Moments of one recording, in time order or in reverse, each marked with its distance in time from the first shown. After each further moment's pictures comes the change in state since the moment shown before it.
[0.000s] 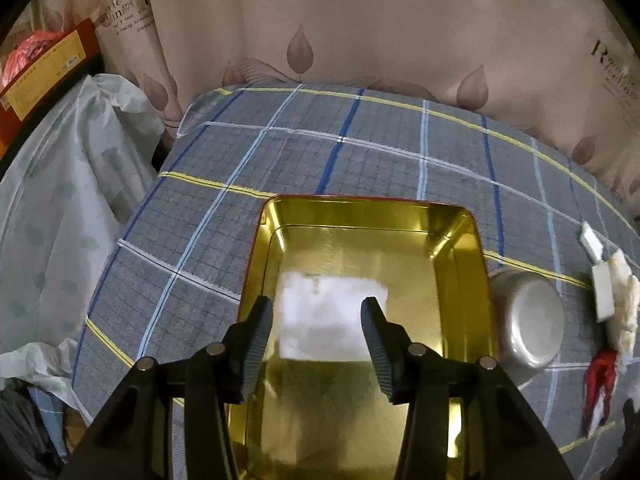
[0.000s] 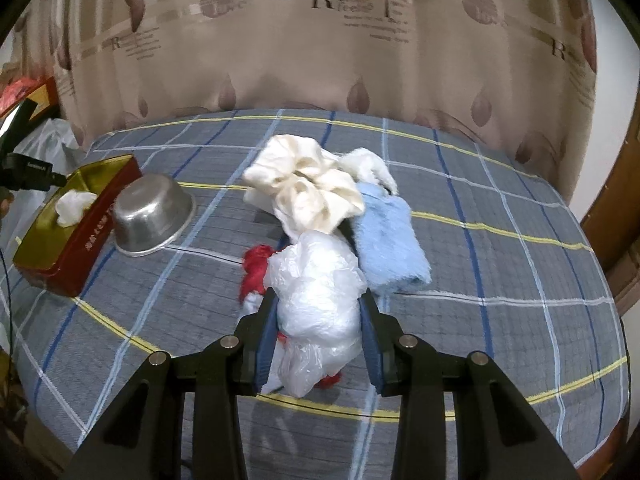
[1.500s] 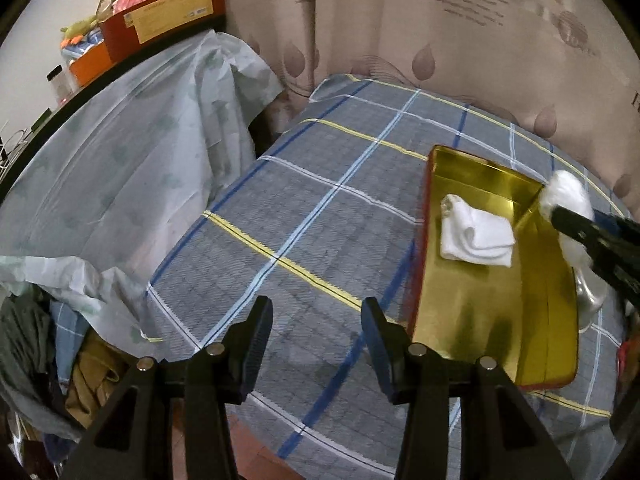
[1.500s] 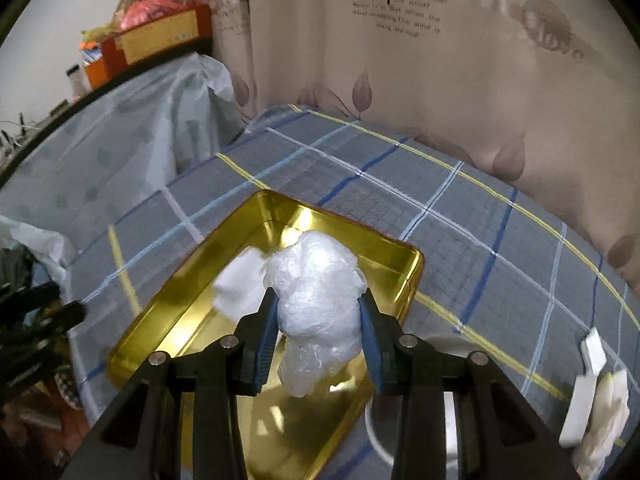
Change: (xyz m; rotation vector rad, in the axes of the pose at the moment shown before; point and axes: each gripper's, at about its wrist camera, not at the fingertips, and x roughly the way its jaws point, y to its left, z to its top) left arm -0.062 0.105 -0.113 -0.224 -0.062 0.169; right arm 0.094 0.304 0.127 -0.386 0.052 0.402
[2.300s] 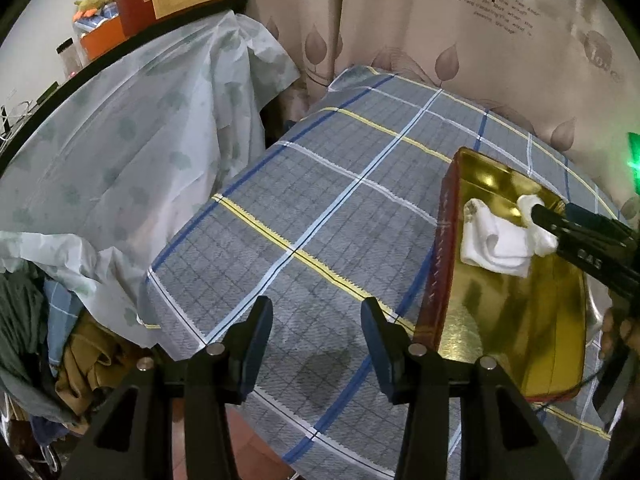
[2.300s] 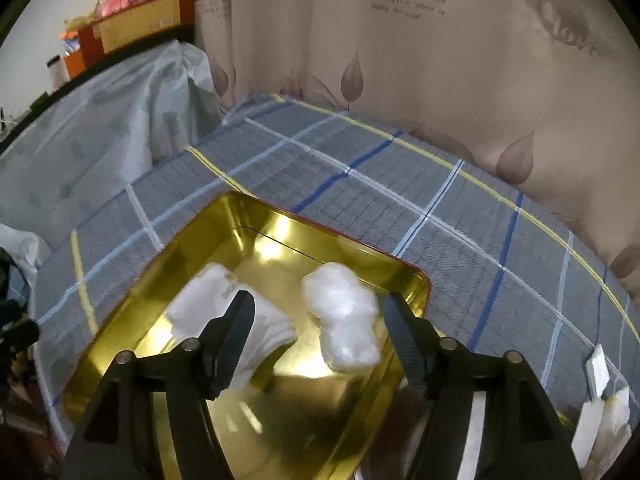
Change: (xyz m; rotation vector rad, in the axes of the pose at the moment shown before) left arm 0.014 0.018 0.002 -0.067 0.030 -0.008; right arm 0.032 -0.005 0.010 -0.006 0.003 -0.052
